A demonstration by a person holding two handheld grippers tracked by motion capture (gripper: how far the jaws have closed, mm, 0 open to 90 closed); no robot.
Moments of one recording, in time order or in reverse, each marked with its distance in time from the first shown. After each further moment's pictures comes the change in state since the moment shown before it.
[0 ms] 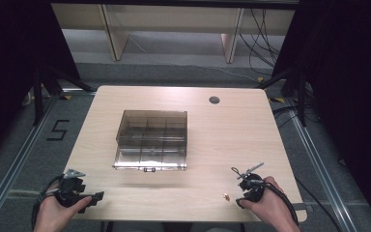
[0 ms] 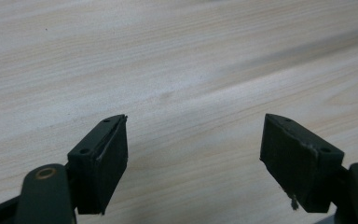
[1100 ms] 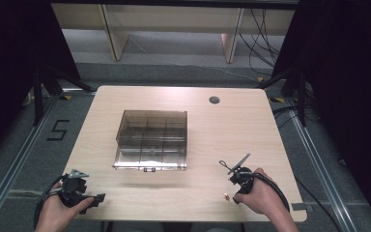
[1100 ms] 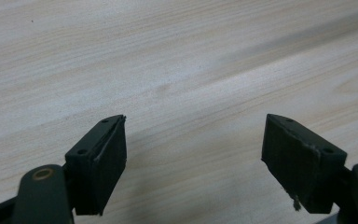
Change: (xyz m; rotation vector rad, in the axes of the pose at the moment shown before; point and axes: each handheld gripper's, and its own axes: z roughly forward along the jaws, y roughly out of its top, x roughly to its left) left arm -0.003 0.001 0.004 0.056 -0.004 0.028; right arm 0.010 0.031 -0.004 0.124 0.028 -0.077
